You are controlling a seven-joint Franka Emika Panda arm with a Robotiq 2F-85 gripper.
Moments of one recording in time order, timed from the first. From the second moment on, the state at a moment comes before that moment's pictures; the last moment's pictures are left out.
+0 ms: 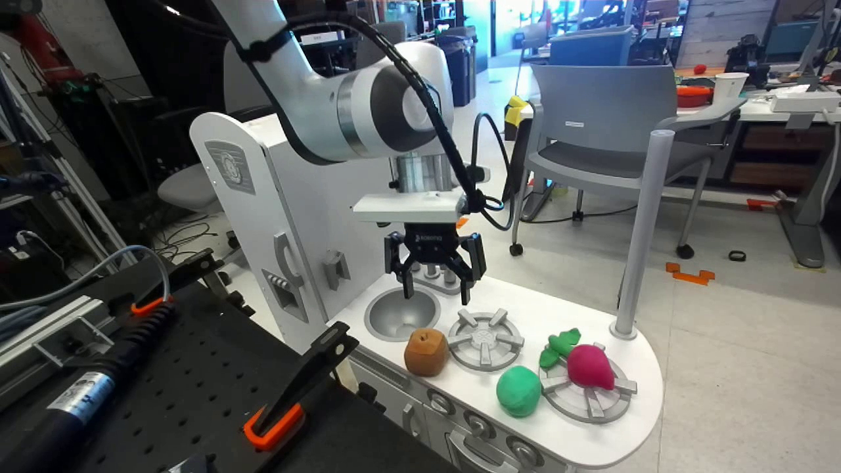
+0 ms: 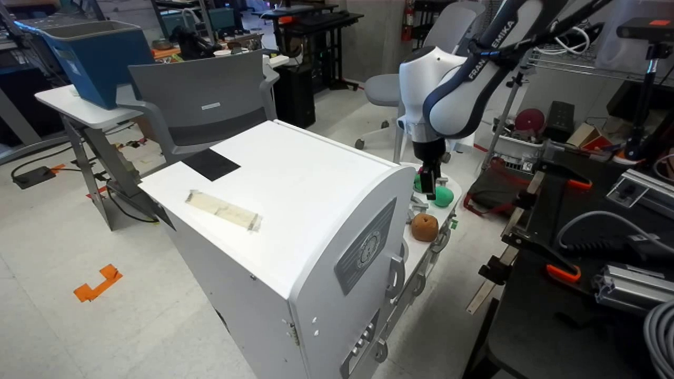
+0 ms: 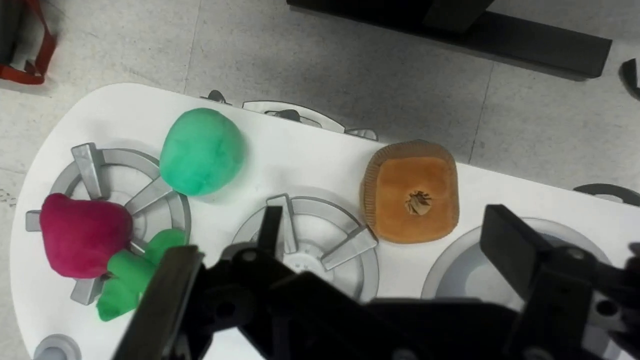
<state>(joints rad) 0.01 0.97 -0.07 -1.76 -0.22 2.49 -0.16</state>
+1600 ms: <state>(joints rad) 0.07 1.32 -0.05 -1.38 -0.25 2.32 -0.23</state>
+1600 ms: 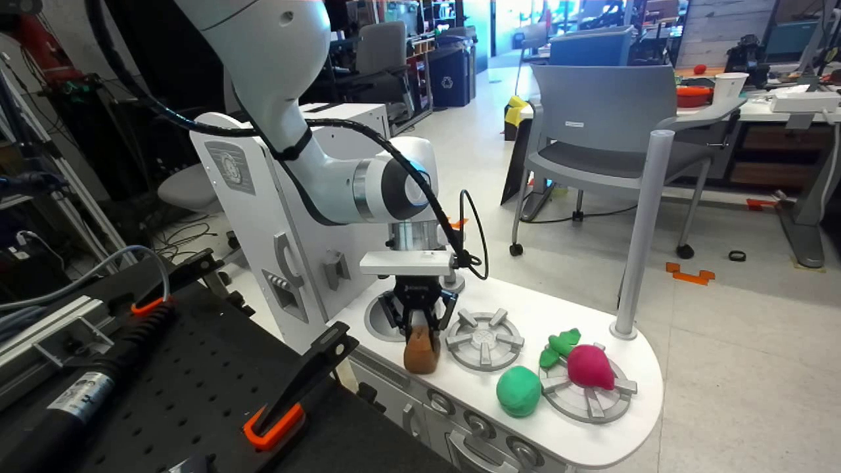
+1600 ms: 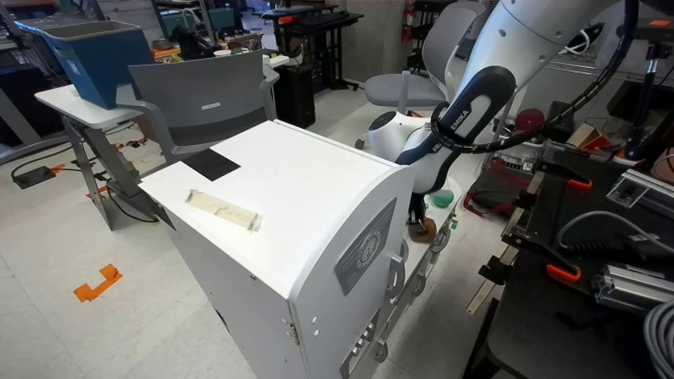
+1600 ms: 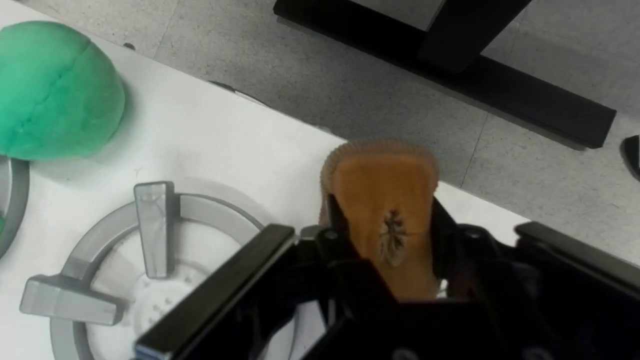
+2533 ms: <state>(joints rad) 0.16 1.32 -0.06 -1.39 -0.57 2.60 -0.47</state>
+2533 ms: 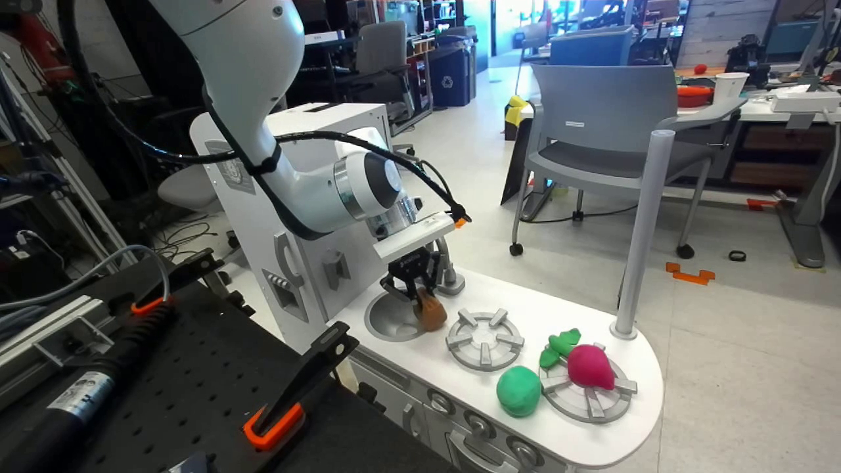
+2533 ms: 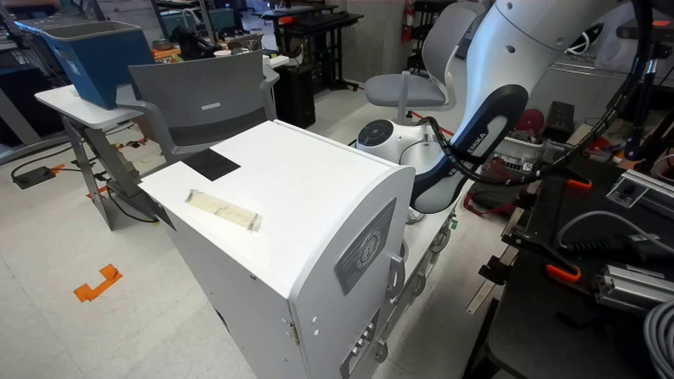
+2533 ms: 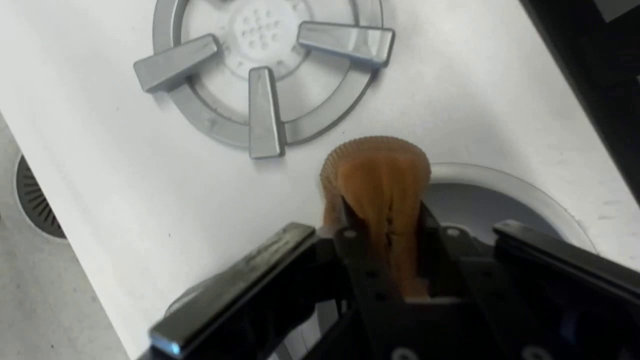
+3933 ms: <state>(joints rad) 0.09 1.26 -0.02 -1.49 -0.57 2.56 -0.69</state>
